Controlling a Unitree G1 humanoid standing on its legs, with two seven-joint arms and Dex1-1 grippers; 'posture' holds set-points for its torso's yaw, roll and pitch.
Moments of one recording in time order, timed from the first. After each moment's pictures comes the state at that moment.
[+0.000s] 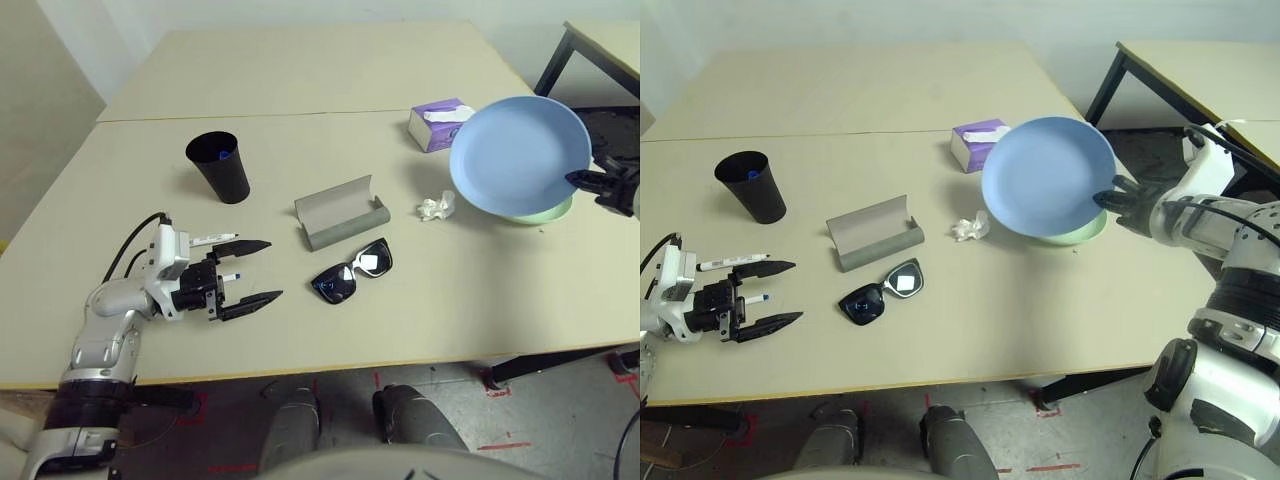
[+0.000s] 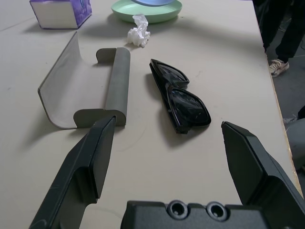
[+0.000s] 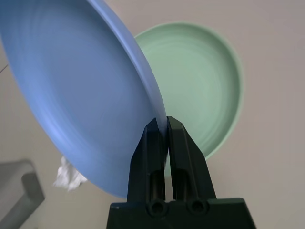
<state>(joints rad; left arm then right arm) -0.09 0.68 0.14 0.19 -0.49 -0.16 -1.36 -0.82 -0.83 -0.50 0.49 0.57 1.23 0.23</state>
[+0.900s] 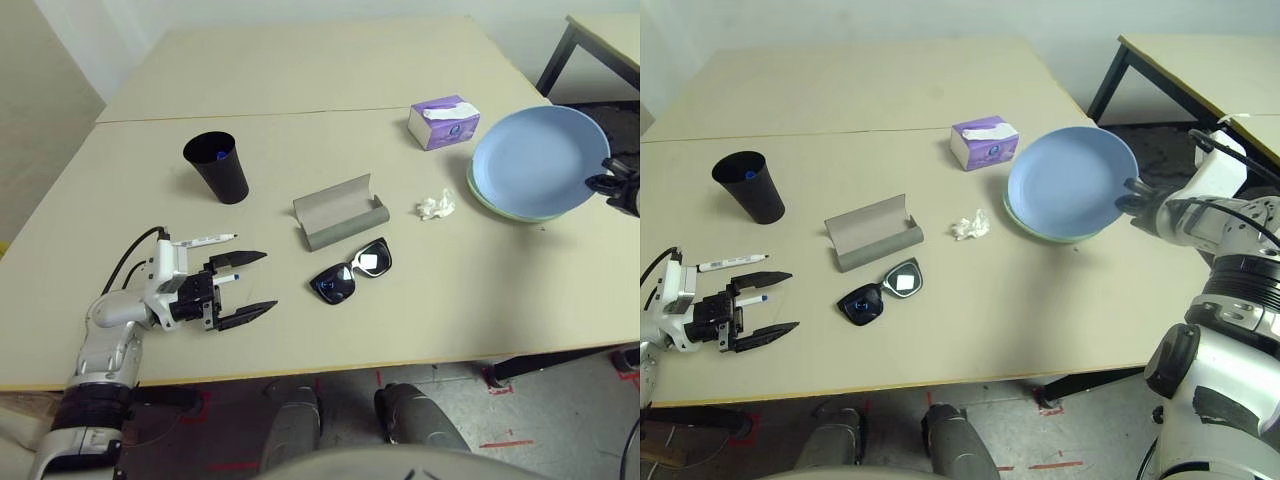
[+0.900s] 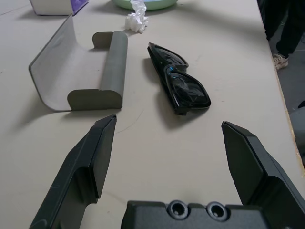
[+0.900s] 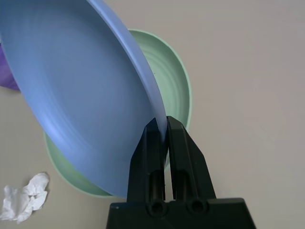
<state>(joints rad) -0.08 0.66 0.14 0.26 -0.48 -0.24 -1.39 -0.85 -0.83 -0.46 0.63 0.42 1.11 0.25</state>
